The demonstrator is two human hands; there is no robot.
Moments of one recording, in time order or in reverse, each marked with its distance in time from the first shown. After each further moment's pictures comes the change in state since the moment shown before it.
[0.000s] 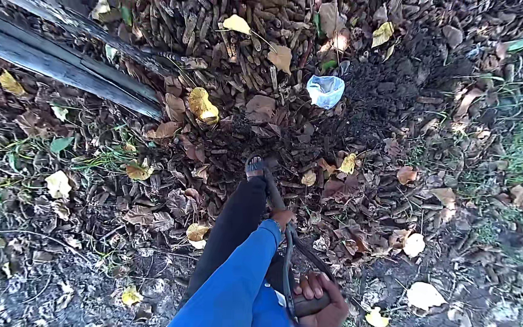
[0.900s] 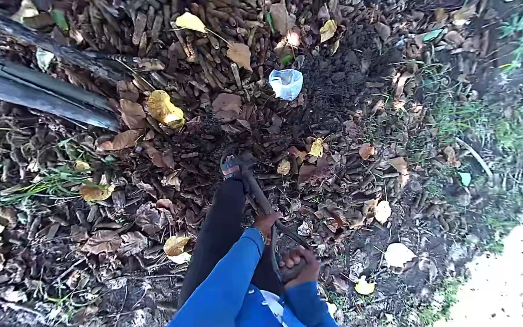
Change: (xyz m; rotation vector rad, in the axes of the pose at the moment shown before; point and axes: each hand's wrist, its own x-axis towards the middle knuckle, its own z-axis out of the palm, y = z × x) left_hand -0.010 -0.084 0.018 0.035 -0.116 0.071; right_hand 0.019 0.003 -0.097 -0.103 0.297 -0.101
